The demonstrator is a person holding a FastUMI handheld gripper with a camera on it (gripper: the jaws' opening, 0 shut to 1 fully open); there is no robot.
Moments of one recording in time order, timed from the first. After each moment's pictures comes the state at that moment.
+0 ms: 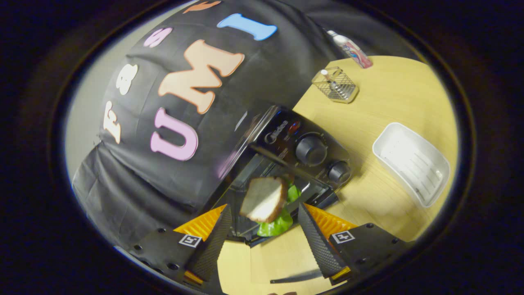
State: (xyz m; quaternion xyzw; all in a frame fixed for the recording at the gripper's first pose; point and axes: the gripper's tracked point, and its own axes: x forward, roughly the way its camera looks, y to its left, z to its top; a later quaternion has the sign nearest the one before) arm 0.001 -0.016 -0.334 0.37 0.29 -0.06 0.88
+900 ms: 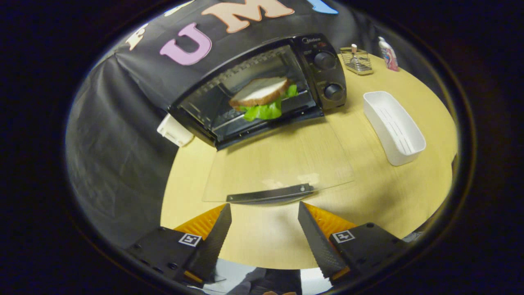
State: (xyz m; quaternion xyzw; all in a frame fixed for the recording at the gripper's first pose) arm -0.159 0.027 -0.403 0.14 0.51 -0.01 0.85
